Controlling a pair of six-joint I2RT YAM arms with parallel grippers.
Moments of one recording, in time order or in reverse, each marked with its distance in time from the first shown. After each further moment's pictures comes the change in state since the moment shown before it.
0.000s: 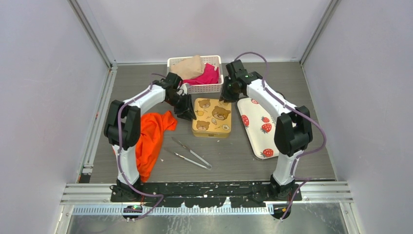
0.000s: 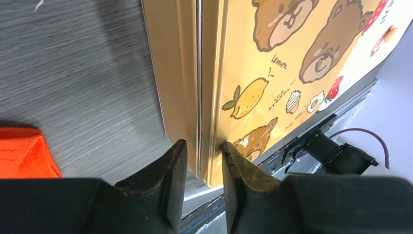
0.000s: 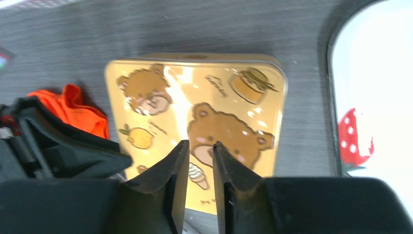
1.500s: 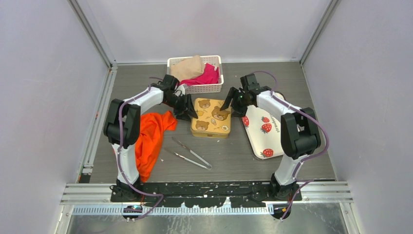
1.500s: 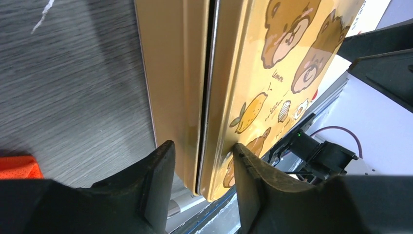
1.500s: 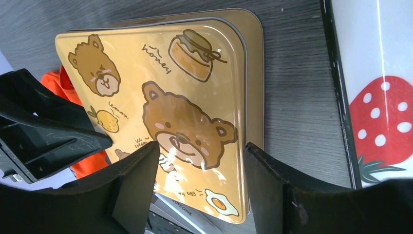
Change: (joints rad) left arm 0.034 0.015 -0.063 0.112 0.095 -0.031; right arm -0.124 -0.093 -0.381 0.233 -0.271 0.077
